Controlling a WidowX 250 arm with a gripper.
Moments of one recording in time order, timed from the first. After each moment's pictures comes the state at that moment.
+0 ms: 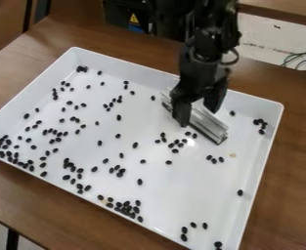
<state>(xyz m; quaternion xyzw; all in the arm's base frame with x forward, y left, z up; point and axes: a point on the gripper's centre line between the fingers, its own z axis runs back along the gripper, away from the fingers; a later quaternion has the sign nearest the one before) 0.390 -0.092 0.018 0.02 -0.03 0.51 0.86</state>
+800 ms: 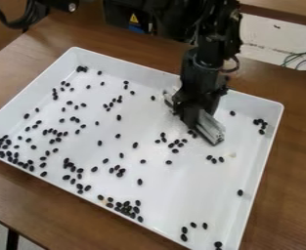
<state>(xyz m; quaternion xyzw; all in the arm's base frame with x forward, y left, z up) 0.393 -0.092 0.009 0.04 -0.01 0.51 0.86</state>
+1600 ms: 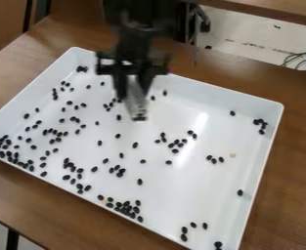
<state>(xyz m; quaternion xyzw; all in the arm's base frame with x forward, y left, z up) 0.345 0.002 0.062 0.12 0.02 0.36 0.92</state>
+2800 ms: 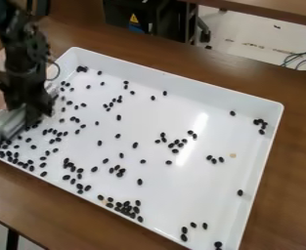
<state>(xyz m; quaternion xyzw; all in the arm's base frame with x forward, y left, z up) 0.286 0.149 0.006 0.15 -0.01 0.02 0.99</state>
